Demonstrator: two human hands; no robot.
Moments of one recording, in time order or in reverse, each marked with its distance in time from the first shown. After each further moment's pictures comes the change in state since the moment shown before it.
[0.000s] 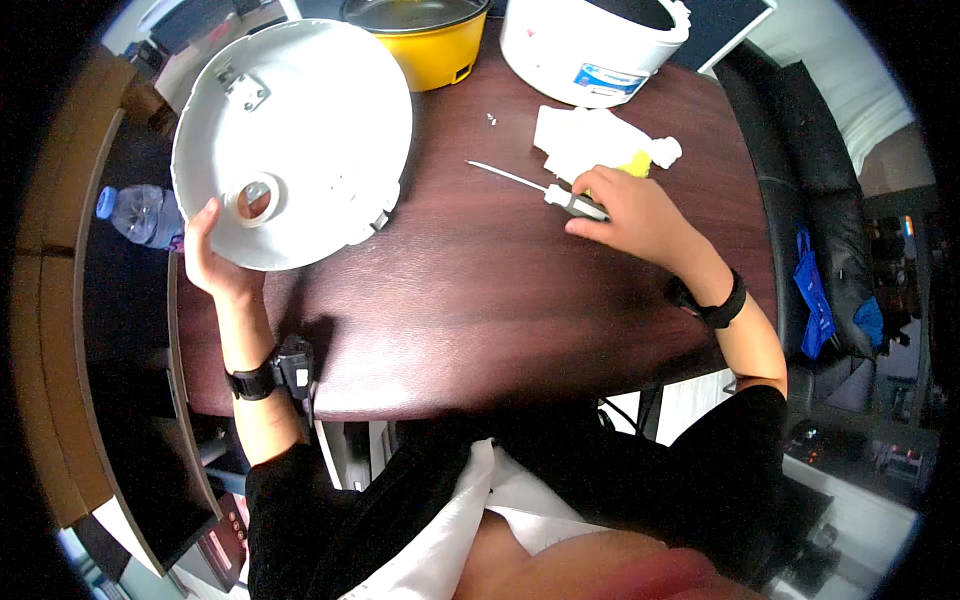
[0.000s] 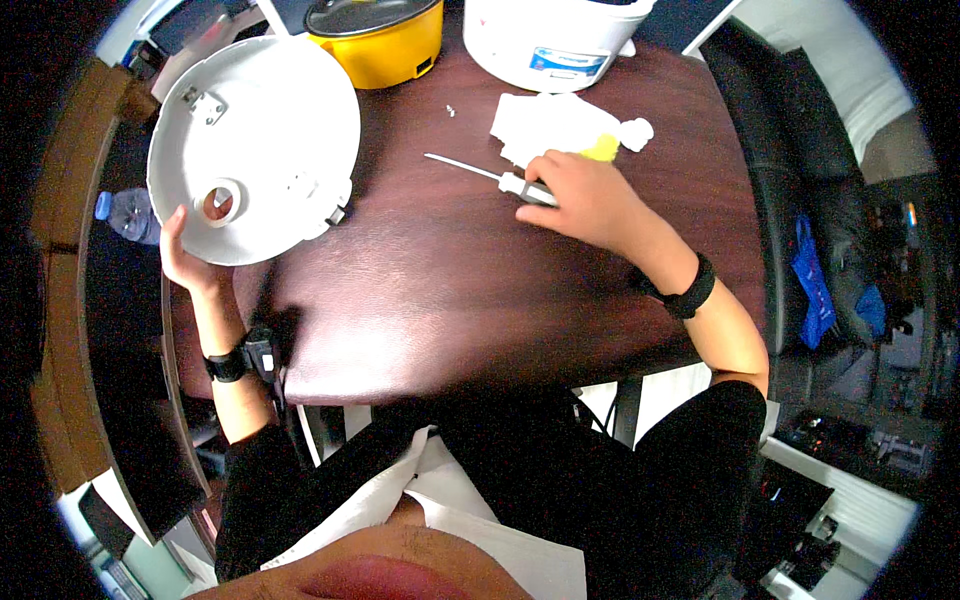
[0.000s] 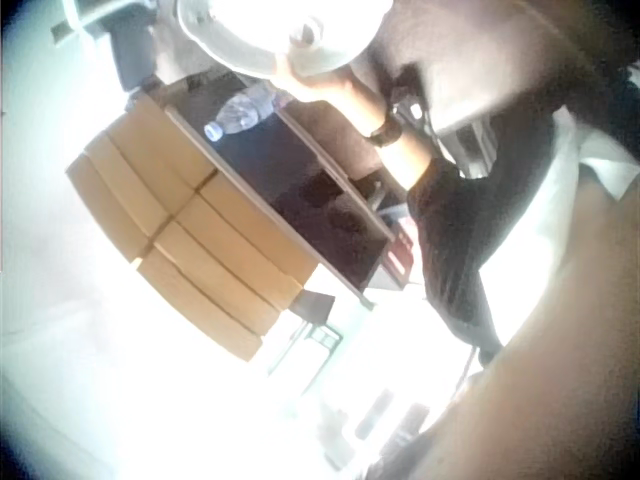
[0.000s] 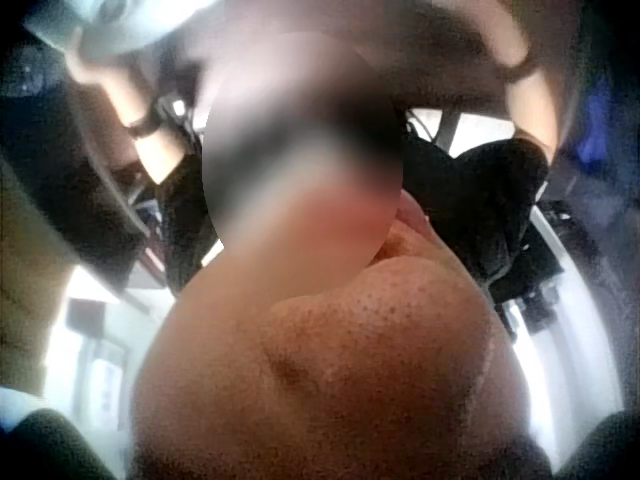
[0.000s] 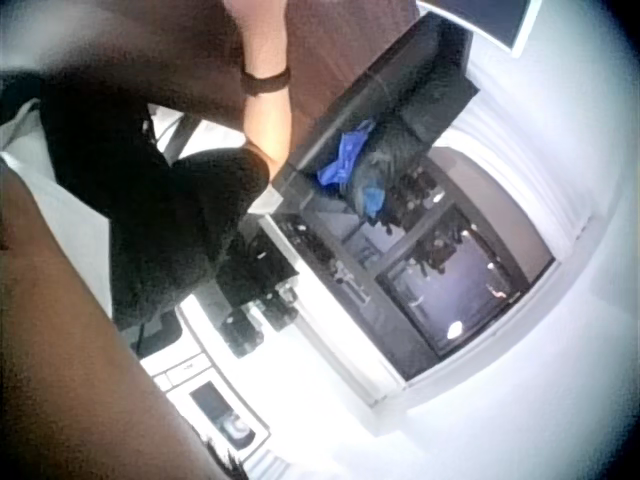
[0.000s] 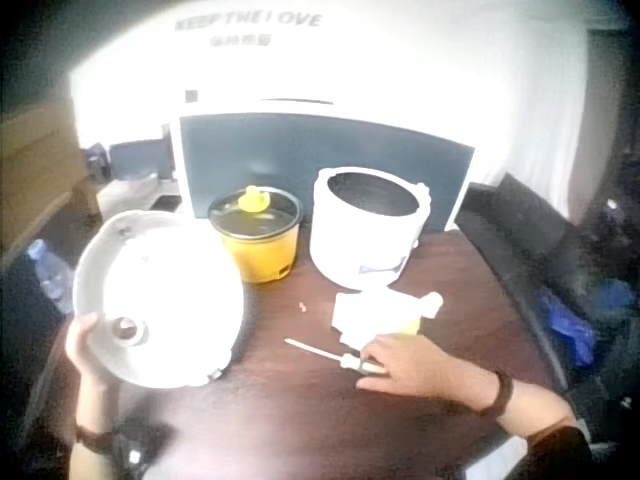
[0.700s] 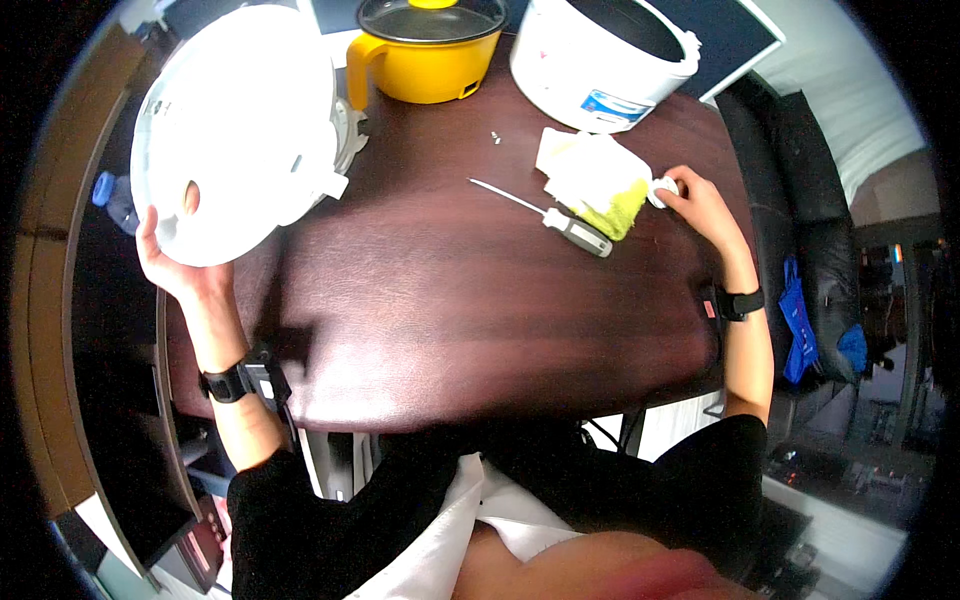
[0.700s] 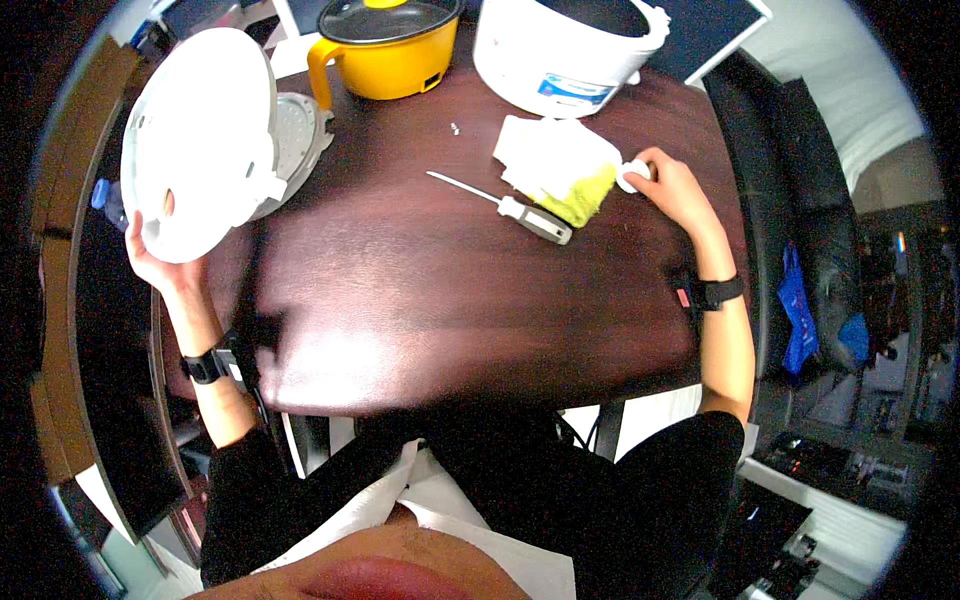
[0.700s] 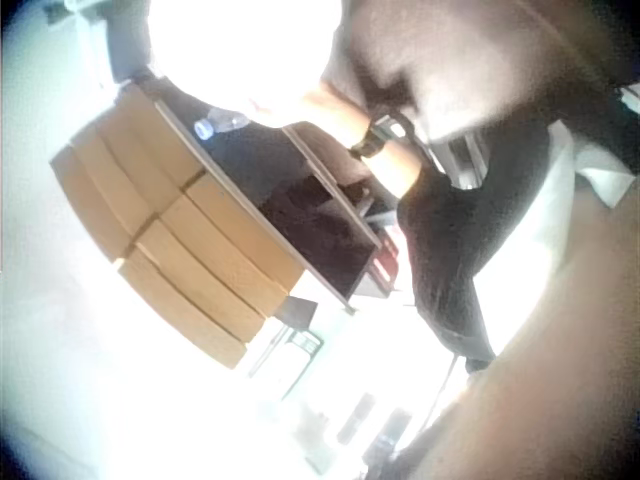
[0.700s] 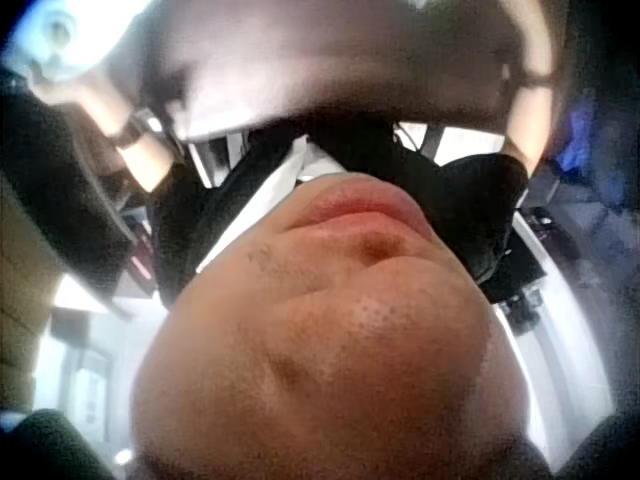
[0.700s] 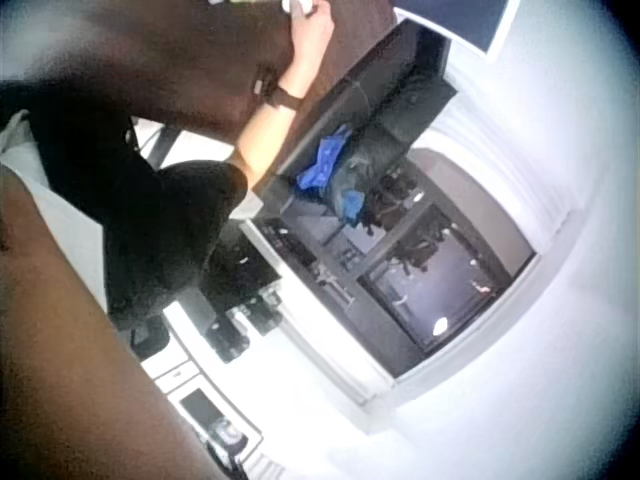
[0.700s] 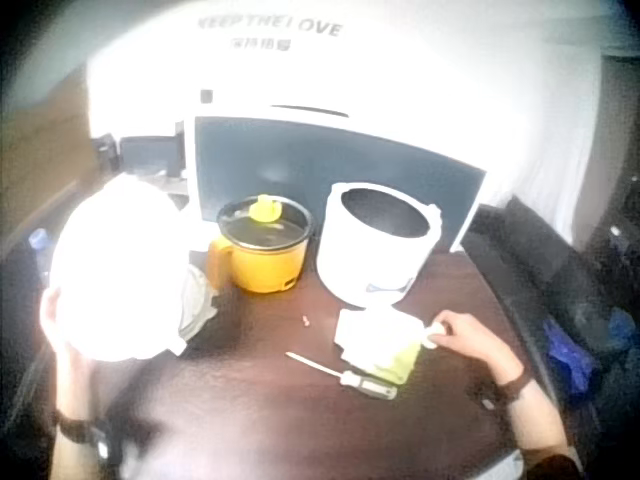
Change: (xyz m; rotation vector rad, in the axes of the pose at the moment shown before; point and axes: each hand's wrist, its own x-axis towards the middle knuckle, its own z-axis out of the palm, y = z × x) left_hand 0.032 0.012 -0.036 -0.435 0.137 -0.081; right_hand -0.021 0.138 -0.022 0.104 0.160 0.447
